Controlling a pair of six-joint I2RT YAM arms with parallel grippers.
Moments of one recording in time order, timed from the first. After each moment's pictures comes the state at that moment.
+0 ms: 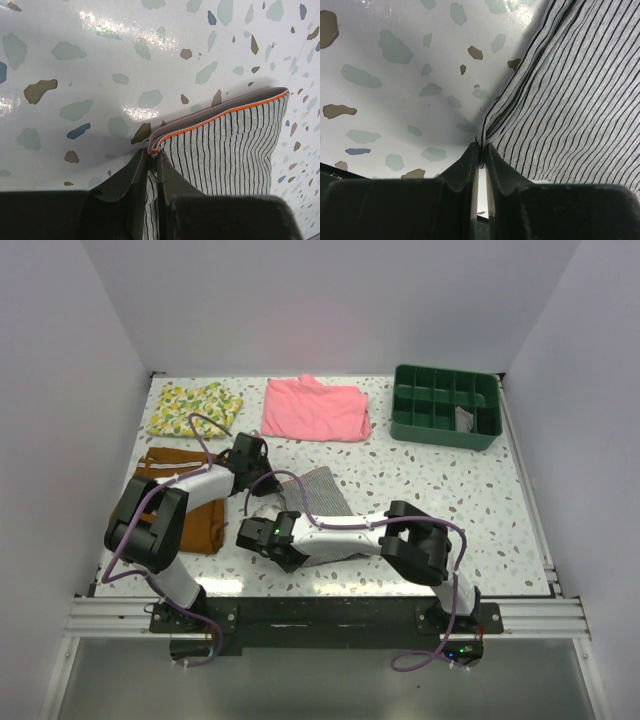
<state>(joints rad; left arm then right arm) -0.36 1.67 0.88 -0.15 0.09 -0.76 1.30 2.09 1.57 -0.88 0.33 0.52</state>
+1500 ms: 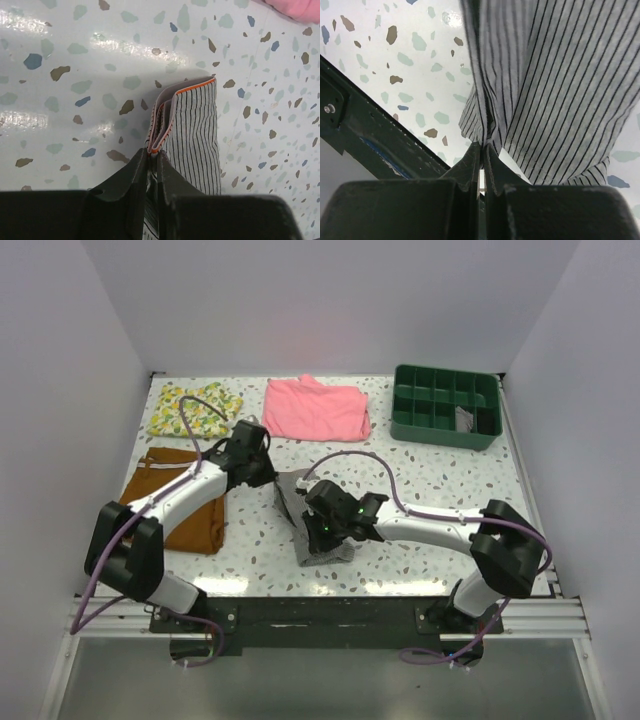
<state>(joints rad) -0.42 1.48 0.99 -0.42 -0.06 -0.75 1.04 1.59 1.01 -0.40 -0.08 0.54</state>
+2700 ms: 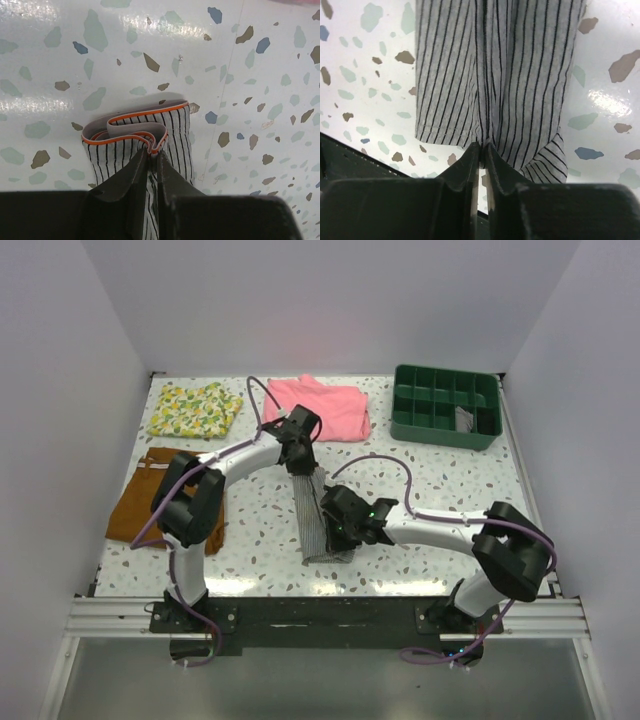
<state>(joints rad) -0.58 1.95 1.44 -0.55 -0.10 -0.75 1.00 1.55 0.87 -0.37 0.04 0.78</state>
